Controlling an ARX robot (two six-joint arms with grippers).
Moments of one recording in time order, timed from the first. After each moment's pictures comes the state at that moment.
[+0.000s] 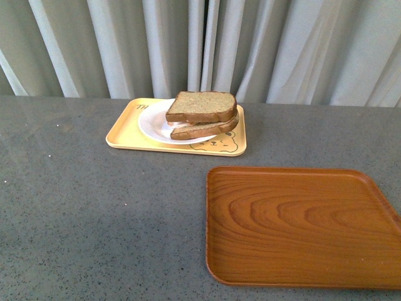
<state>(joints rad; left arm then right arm) 0.00 0.89 0.04 0.83 0.00 -0.01 0.00 0.00 0.02 0.00 0.00 0.00</state>
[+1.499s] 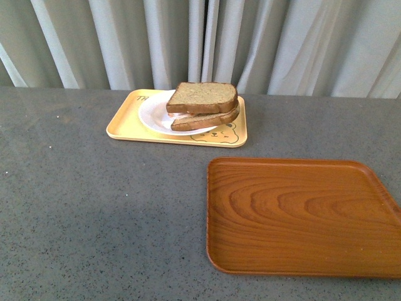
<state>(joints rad) 0.00 0.02 0.02 0.00 0.00 -0.01 0.00 0.00 0.02 0.00 0.00 0.00</state>
